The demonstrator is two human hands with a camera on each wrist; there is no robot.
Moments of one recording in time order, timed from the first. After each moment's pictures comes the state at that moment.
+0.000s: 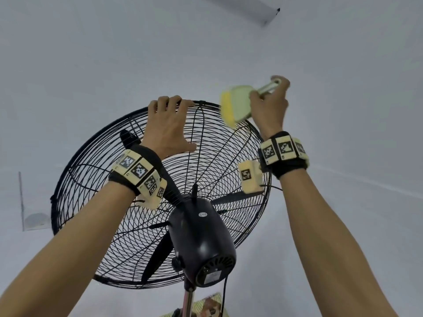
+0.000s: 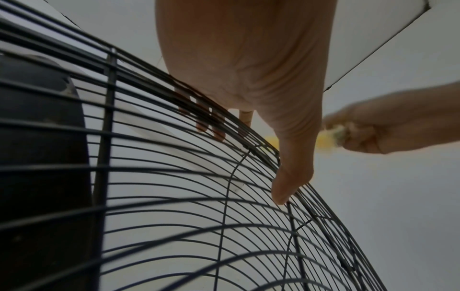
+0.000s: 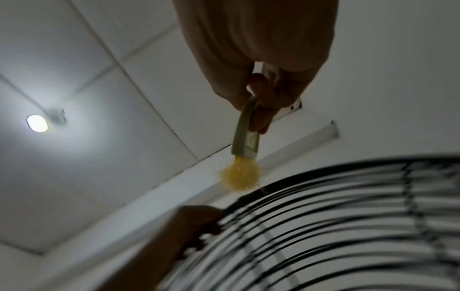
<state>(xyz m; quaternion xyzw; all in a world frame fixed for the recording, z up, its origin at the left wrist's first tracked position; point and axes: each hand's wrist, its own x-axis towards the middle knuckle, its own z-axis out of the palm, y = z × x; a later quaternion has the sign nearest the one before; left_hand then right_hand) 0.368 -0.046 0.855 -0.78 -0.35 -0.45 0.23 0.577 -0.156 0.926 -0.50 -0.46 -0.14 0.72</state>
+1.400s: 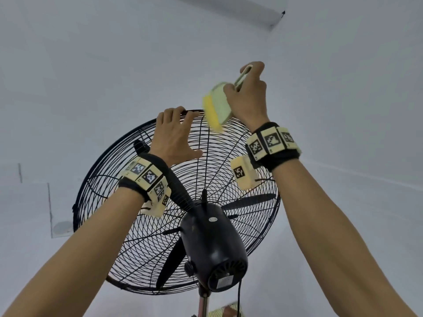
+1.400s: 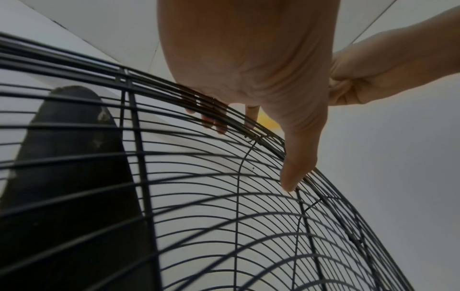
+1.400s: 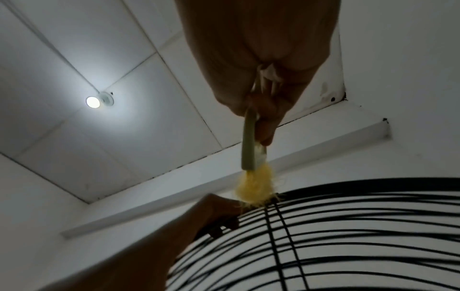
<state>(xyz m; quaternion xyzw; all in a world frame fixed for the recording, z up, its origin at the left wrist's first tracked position) 0.362 -0.049 0.855 -0.79 -0.36 -0.44 0.24 0.526 -0.153 0.951 -0.49 -0.58 -0.21 0.61</state>
